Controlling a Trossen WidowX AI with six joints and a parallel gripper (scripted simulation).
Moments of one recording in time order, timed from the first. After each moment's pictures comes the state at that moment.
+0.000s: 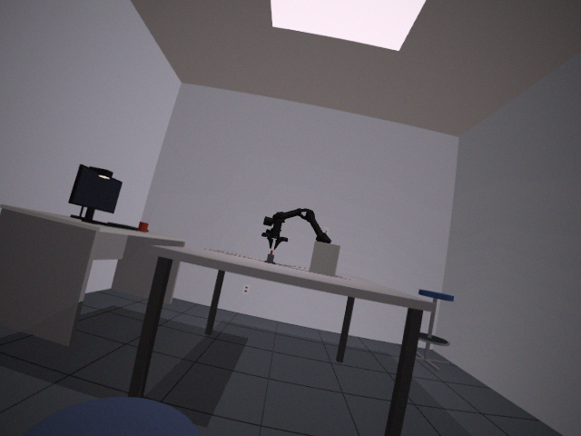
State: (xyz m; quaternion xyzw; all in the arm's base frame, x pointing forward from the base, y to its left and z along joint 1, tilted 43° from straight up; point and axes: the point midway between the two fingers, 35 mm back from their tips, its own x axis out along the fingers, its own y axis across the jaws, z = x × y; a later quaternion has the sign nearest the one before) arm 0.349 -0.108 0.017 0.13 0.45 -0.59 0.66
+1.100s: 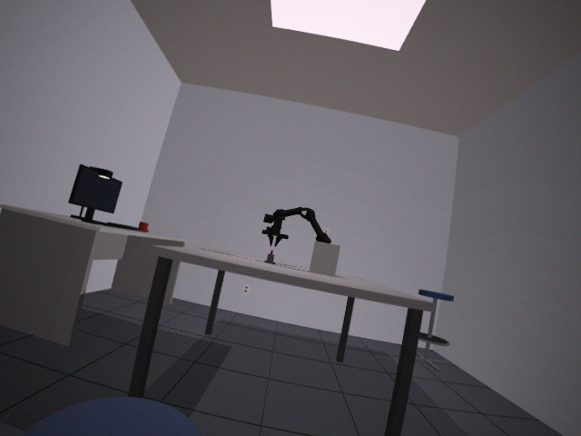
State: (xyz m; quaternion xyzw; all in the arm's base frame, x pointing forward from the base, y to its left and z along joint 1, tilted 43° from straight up) arm 0.352 -0.094 0.030 0.12 0.45 -0.59 0.66
